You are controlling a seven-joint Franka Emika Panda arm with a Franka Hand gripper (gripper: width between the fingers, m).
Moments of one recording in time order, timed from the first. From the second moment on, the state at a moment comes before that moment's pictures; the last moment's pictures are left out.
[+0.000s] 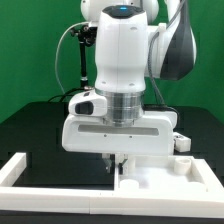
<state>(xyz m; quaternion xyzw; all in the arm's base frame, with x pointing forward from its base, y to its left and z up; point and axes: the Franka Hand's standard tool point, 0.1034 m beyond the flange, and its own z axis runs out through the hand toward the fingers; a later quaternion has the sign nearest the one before) 0.567 -0.020 0.015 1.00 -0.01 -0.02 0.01</state>
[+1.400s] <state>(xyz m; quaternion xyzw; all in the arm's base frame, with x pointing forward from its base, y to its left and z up) 0.537 0.029 0.061 1.00 0.04 0.00 -0.01</state>
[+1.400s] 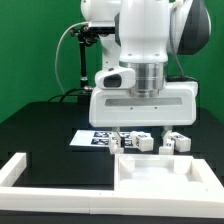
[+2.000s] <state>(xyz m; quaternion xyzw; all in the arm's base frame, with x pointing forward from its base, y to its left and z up) 0.503 0.082 0.047 0.99 -0.05 -0.09 -0.01</state>
